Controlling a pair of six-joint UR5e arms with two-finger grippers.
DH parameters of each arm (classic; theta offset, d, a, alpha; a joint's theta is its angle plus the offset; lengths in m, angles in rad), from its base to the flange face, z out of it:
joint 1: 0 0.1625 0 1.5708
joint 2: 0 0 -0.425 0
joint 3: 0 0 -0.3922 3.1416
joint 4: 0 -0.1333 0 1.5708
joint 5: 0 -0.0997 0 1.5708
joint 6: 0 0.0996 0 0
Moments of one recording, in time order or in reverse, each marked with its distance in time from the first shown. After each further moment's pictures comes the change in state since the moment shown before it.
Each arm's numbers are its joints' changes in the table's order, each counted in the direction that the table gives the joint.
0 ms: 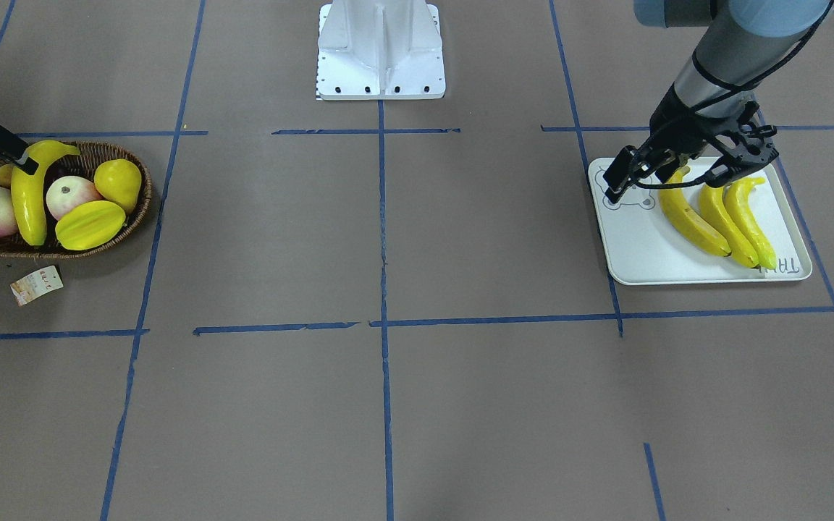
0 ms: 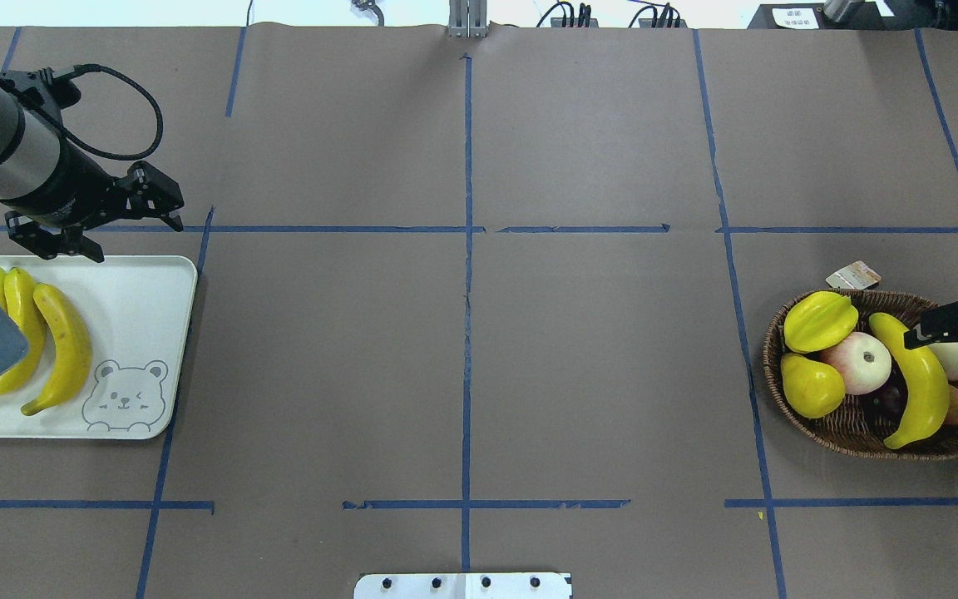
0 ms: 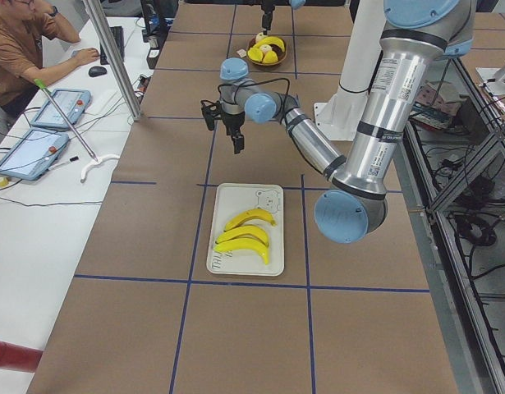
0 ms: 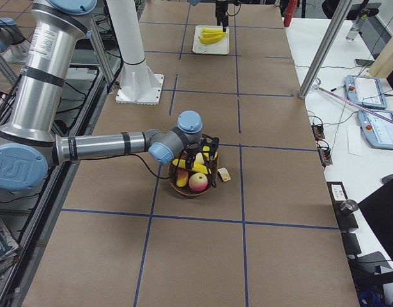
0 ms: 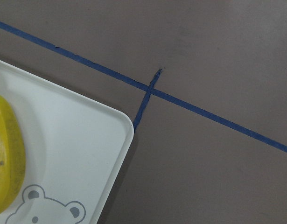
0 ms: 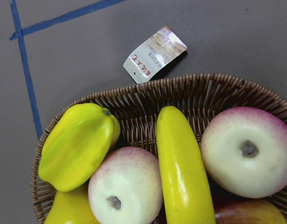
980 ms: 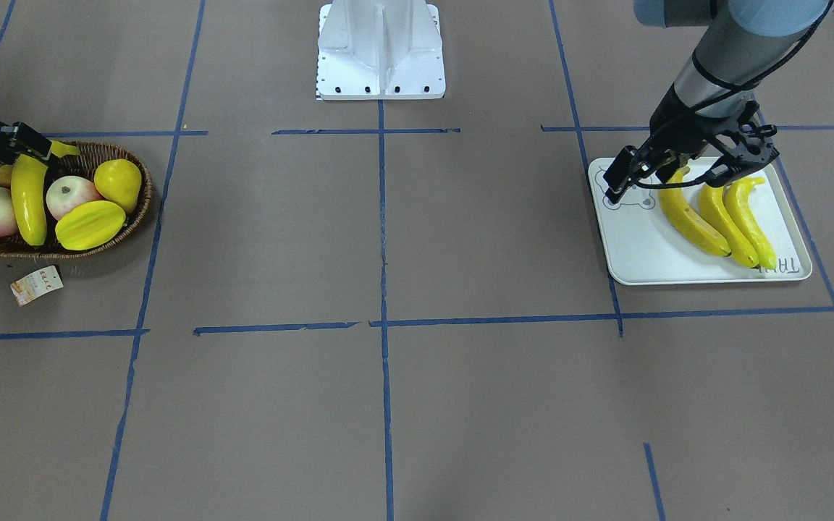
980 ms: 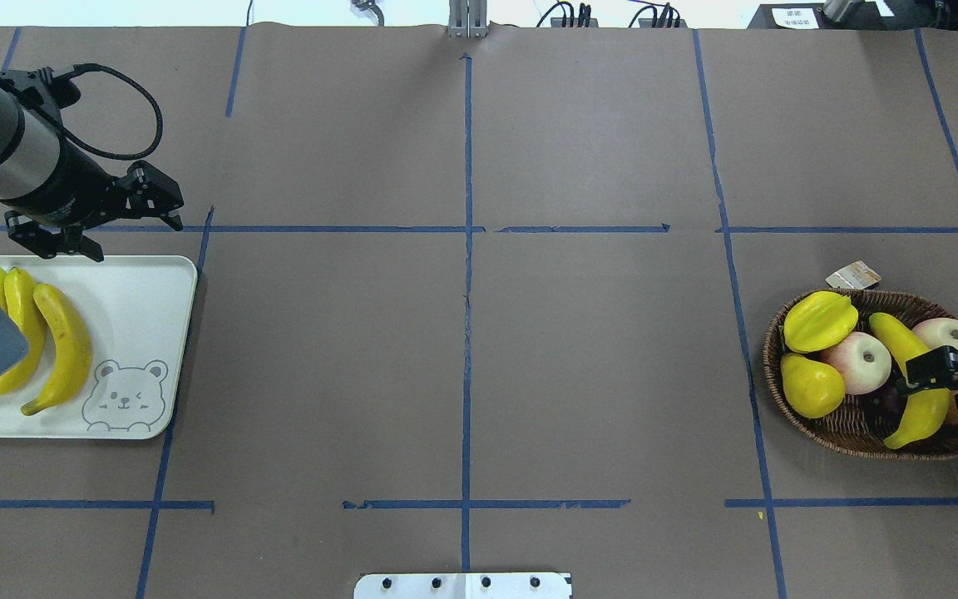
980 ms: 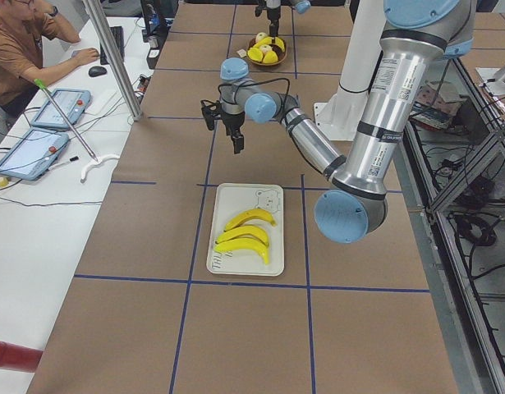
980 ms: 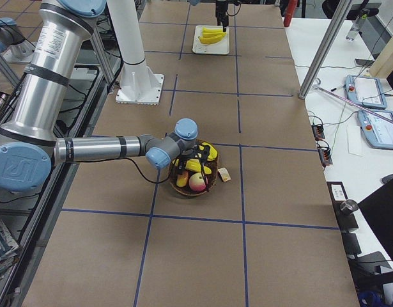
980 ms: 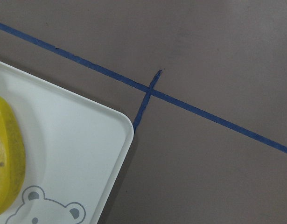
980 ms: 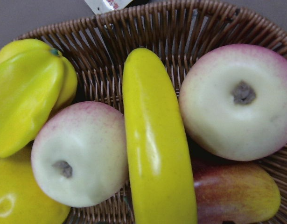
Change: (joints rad) left arm 0.000 0.001 -0.001 0.000 -0.004 0.000; right arm -0.089 -0.035 -0.030 0.001 0.008 0.003
